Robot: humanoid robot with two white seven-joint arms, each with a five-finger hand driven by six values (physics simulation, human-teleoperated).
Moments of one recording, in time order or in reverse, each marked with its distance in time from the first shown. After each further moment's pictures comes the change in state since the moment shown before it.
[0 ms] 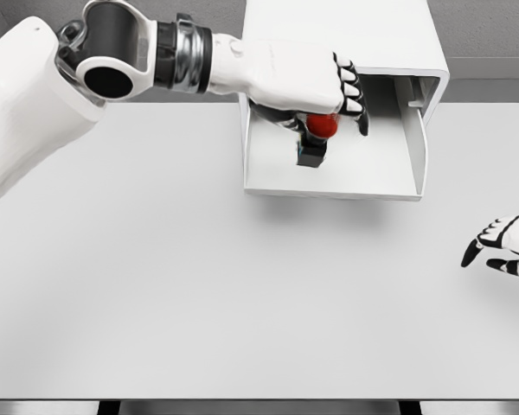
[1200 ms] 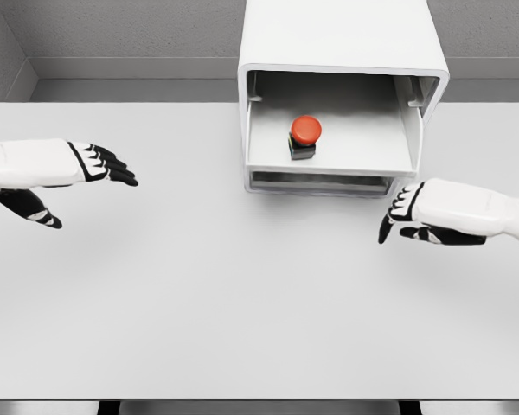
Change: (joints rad) left arm 0.445 0.787 0.119 -0.206 0.337 0.000 0.000; right arm -0.515 0.093 0.472 0.000 0.019 -0.001 0.000
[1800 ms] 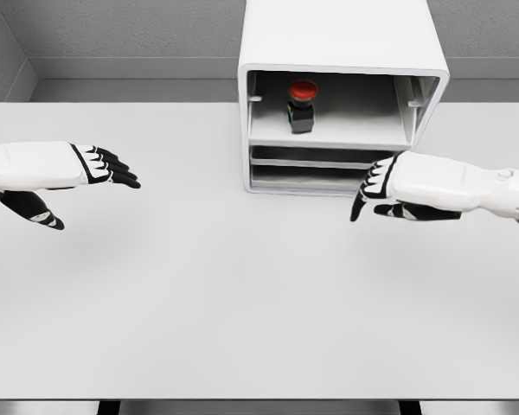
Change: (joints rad) left arm 0.002 -0.006 -0.002 -0.001 -0.011 0.000 0.000; right arm -0.190 0.065 0.101 0.003 -0.001 0.000 0.000
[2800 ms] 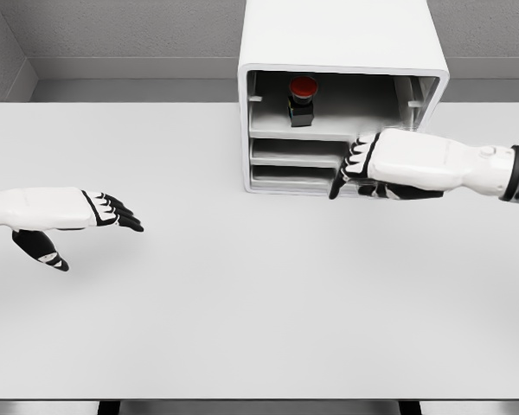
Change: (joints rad) left arm 0.072 -0.001 -0.083 0.021 0.002 0.000 0.000; right arm -0.084 0.049 0.043 0.010 0.050 -0.001 0.000
